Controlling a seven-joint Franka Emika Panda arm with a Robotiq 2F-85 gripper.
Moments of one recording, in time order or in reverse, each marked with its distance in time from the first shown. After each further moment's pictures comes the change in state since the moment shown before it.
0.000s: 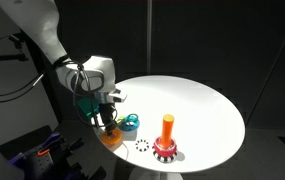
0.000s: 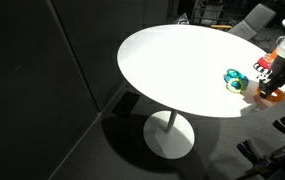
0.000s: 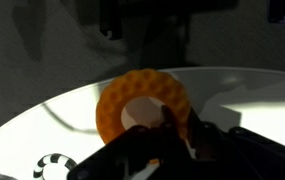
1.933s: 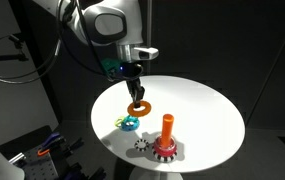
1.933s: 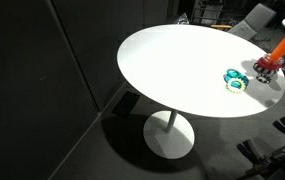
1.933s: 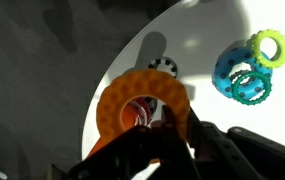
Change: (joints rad) arm -0.181 -0.248 -0.021 0.283 -0.024 -0.412 0.043
